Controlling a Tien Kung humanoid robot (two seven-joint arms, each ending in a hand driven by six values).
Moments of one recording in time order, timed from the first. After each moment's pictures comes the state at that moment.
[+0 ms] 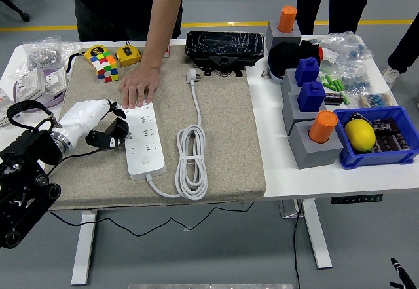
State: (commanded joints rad) left arm -0.35 0.38 -1.05 -1.25 2.08 0.01 0.12; right arm 0.15 -0.13 1.41 0.18 -1.17 -0.03 -0.06
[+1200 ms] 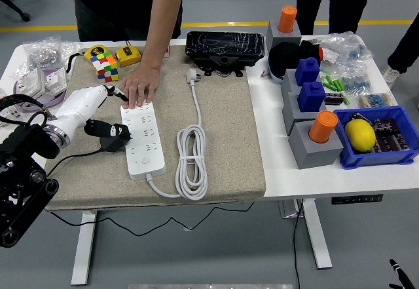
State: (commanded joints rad) left arm -0.32 0.36 -1.14 -1.33 2.04 0.04 0.09; right arm 0.15 -0.13 1.40 0.18 -1.16 -0.03 -0.06
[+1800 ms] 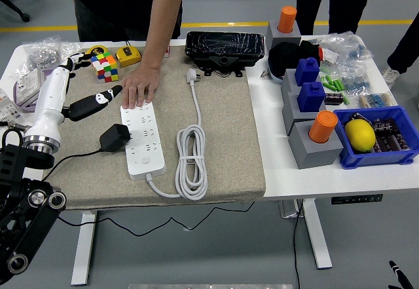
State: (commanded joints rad) left arm -0.07 0.20 -1.29 -1.64 1.95 0.38 0.32; right arm 0.14 -0.12 1.41 0.18 -1.16 -0.03 -0.06
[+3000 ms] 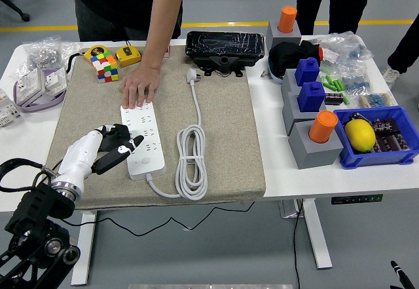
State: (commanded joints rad) left arm 0.04 0.22 -1.15 -1.68 2.06 0.16 0.52; right arm 0.14 -0.13 1.41 0.18 -1.16 -0.03 -0.06
